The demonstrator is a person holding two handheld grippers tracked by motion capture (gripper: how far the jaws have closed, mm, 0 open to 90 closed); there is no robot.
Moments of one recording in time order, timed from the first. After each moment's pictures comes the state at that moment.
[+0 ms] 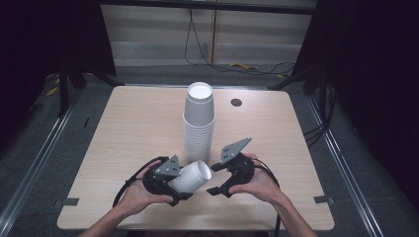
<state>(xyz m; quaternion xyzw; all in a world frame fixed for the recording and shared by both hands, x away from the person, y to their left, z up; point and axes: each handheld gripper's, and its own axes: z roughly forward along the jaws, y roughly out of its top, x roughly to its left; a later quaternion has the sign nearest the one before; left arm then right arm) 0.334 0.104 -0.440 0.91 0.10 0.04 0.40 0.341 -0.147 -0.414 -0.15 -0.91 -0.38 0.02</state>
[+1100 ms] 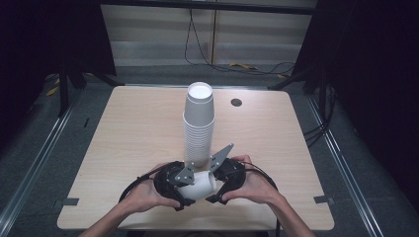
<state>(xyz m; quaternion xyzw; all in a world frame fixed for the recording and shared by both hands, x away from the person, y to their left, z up) 0.328 0.075 -0.442 0.95 0.03 0.05 0.29 0.337 -0.123 -0.425 -0.11 -0.95 -0.28 0.02</state>
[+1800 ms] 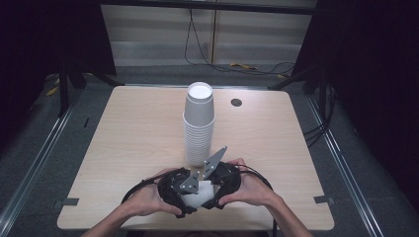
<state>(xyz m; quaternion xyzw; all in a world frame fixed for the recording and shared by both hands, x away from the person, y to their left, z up) 0.317 0.066 -0.445 0.96 -0.02 0.03 0.28 0.332 -0.110 -0.429 -0.09 -0.95 -0.29 0.06</state>
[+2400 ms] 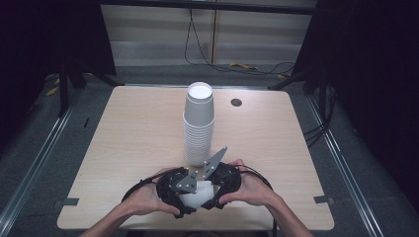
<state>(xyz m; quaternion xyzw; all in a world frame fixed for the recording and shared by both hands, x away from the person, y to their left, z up) 0.318 0.071 -0.446 0.95 -0.02 0.02 0.30 0.332 -0.111 -0.431 -0.09 -0.95 -0.29 0.07</state>
